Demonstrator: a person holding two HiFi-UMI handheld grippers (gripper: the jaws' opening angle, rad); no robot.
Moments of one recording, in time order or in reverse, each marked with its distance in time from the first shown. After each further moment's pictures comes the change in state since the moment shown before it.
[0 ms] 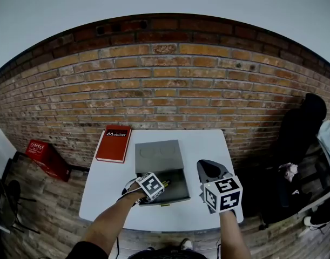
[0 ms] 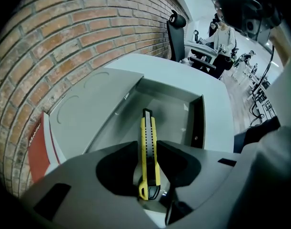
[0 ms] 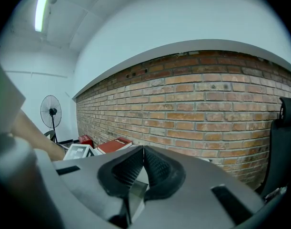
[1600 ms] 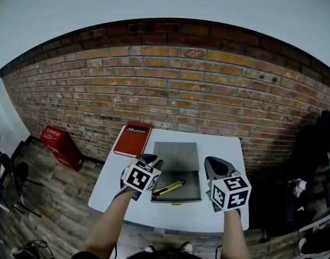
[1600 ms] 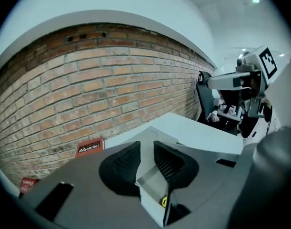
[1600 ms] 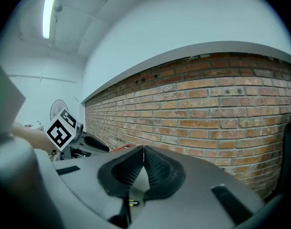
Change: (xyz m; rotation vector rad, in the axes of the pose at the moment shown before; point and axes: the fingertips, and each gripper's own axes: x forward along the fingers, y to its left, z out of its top) left arm -0.194 0.065 0.035 -0.270 -0.597 0.399; right arm 0.013 0.037 0.034 -0.017 -0.056 0.100
